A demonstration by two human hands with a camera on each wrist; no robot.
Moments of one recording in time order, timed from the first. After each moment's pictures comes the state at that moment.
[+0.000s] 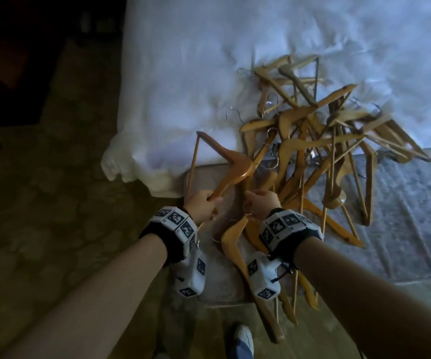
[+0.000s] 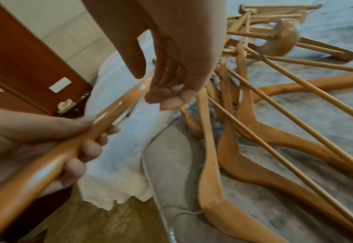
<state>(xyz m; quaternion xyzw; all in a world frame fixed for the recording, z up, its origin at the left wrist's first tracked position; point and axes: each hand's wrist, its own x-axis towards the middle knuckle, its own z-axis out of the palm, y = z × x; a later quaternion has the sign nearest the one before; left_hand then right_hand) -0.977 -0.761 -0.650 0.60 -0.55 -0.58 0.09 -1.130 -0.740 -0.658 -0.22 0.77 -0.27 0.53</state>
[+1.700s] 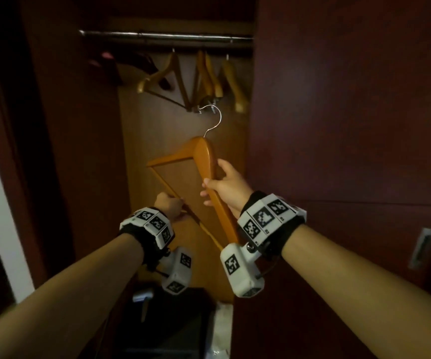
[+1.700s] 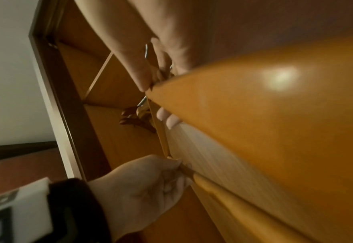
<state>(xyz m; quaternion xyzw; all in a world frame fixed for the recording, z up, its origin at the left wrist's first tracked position) -0.021 -0.066 -0.180 0.73 0.14 0.06 0.67 -0.084 -0.203 -0.125 -0.76 -0.12 -0.03 0.64</state>
